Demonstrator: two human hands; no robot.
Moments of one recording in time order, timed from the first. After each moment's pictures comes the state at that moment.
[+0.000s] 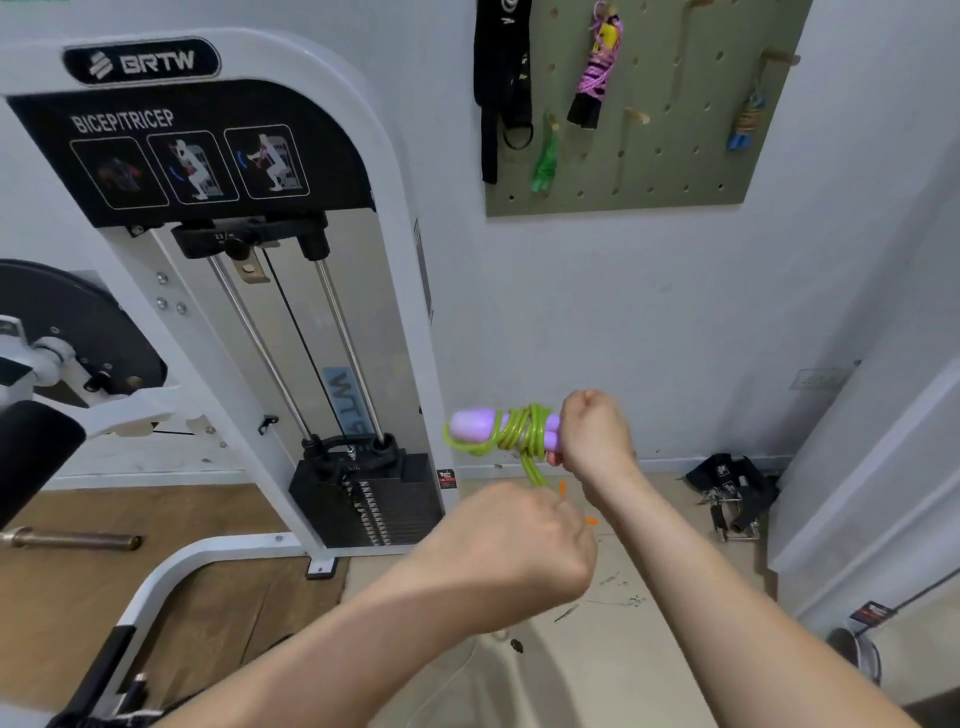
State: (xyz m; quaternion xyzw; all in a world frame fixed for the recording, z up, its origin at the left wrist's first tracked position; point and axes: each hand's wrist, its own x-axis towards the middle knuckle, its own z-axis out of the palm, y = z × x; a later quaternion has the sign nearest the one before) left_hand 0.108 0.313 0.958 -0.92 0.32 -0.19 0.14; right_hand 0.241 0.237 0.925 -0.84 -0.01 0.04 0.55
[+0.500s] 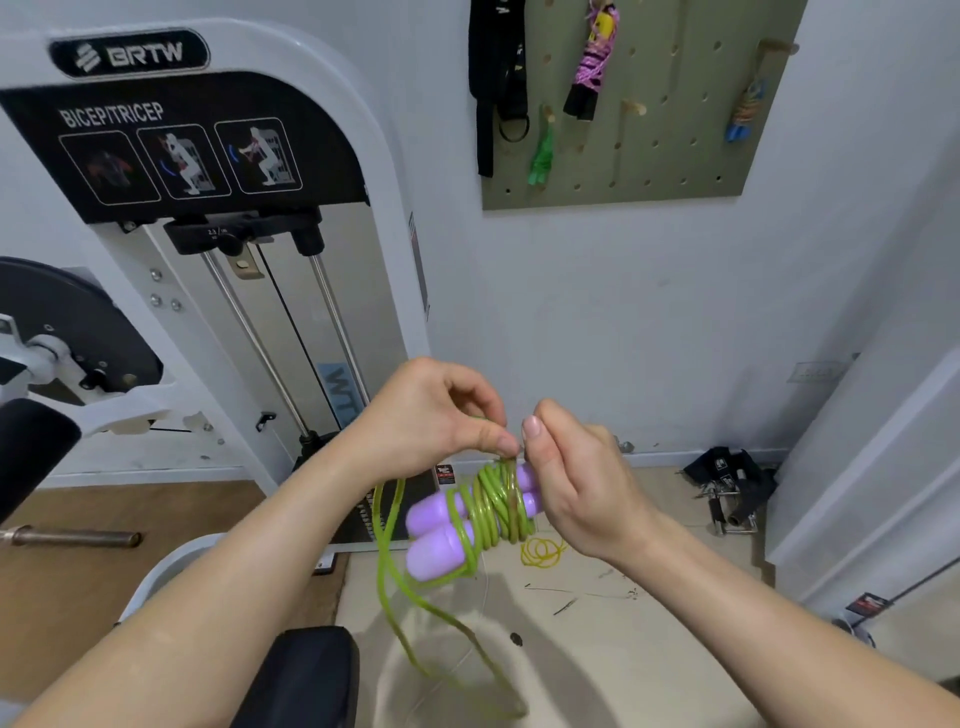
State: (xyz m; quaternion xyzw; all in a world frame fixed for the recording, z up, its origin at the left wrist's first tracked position) left_hand 0.149 0.373 0.999 -0.88 0.02 -0.05 -0.47; right_hand 0.185 0.206 0.942 -0.76 -0.41 -0.11 0.48
